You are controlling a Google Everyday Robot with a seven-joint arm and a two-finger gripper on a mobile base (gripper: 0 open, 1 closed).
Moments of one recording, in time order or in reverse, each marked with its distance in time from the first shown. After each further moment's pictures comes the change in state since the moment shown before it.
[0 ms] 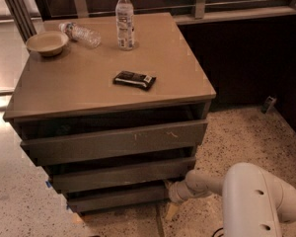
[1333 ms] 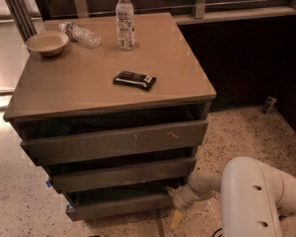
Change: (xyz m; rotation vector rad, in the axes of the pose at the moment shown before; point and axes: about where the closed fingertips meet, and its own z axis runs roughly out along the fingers) arm 0.006 0.051 -0.021 -0.161 0.037 0.120
